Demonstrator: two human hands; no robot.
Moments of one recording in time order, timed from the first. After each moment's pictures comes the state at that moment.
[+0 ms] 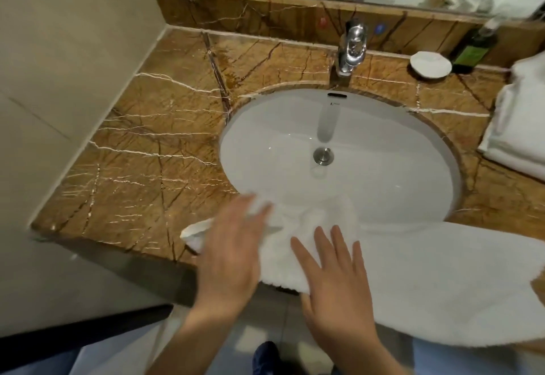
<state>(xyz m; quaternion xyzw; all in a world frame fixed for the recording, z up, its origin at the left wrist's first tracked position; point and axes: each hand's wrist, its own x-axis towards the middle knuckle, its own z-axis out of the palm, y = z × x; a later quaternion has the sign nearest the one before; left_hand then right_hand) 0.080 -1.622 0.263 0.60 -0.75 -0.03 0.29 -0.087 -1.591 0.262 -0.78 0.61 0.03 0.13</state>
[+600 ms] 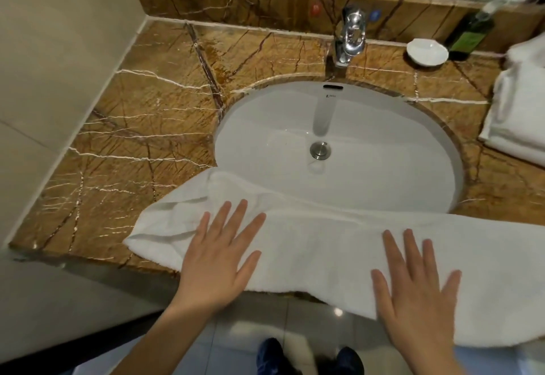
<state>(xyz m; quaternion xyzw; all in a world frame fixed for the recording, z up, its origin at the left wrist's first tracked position) 0.131 -1.634 0.219 0.58 -0.81 -0.10 -0.03 -0.160 -1.577 0.229 -0.59 0.79 0.03 0.15</state>
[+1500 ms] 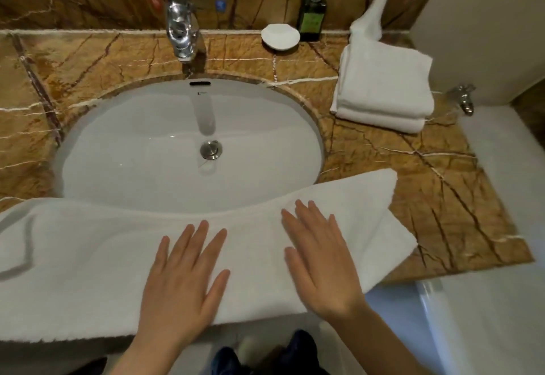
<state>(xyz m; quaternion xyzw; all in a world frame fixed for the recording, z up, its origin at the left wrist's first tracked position) -0.029 -1.615 0.228 0.53 -0.83 -0.14 -0.07 -0.259 -1.580 0.234 -0.69 0.68 -0.15 0.19</state>
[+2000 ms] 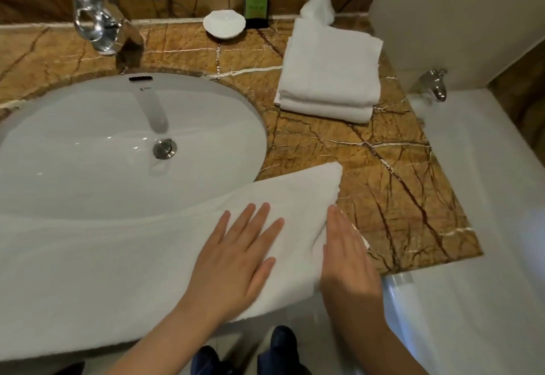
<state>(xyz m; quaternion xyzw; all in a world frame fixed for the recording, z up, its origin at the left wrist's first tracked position) -0.189 -1.617 0.224 0.38 -0.92 -0.10 -0.04 -0.363 -1.528 0.211 -0.58 0.81 -0.10 -0.01</state>
